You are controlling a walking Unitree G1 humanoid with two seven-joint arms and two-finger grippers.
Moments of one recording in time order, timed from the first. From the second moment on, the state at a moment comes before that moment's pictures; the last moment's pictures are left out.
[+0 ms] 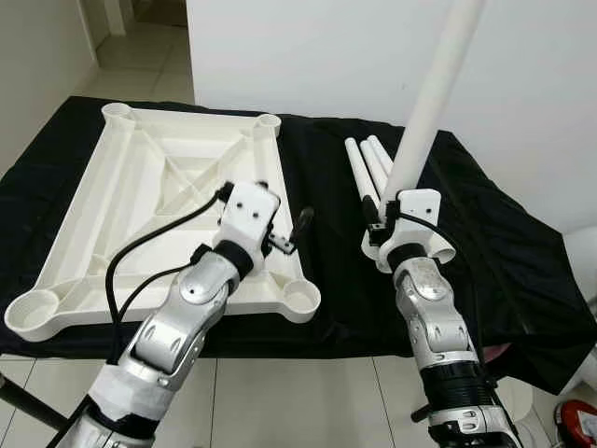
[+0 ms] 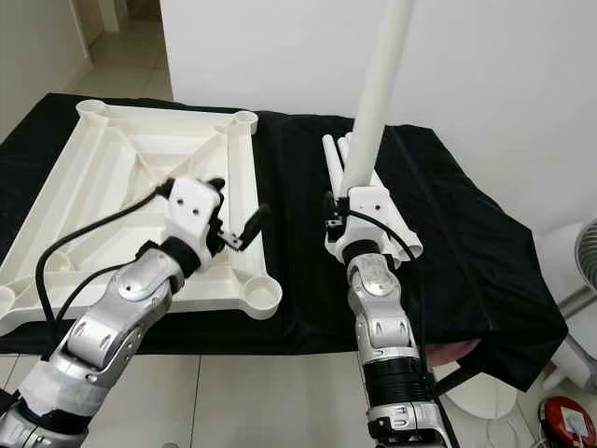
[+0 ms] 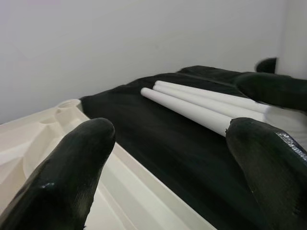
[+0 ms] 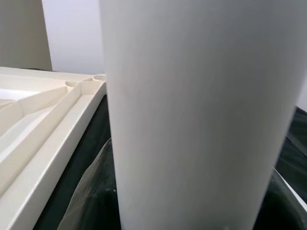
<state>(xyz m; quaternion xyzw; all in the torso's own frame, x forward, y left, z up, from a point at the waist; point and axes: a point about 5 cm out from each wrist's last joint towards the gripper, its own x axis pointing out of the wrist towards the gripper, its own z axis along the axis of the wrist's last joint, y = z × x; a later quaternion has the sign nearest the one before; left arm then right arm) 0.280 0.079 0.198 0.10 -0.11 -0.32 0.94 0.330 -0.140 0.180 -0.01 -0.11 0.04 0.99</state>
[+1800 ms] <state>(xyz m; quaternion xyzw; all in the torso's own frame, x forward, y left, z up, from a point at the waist) 0.267 0.062 0.130 0.21 0.06 -0.47 0.86 0.324 -0.164 0.187 -0.05 -0.13 0.01 0.99</state>
